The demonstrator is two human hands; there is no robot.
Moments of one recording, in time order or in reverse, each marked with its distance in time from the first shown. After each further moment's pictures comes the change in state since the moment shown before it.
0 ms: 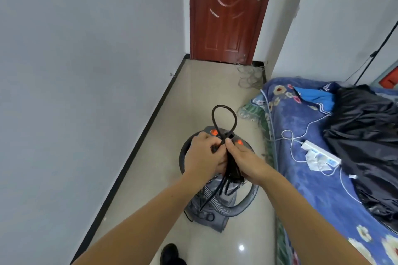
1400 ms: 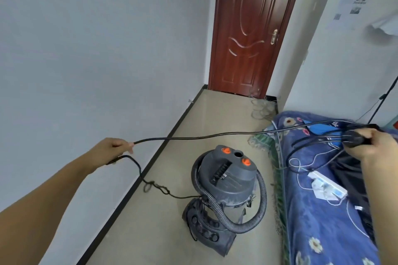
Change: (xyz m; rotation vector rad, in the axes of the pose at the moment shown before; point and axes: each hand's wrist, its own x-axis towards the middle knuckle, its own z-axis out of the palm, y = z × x) left_hand -0.086 -0.108 -0.255 0.055 -0.079 -0.319; right_hand -0.141 -0.096 -0.151 0.990 0.408 -0.231
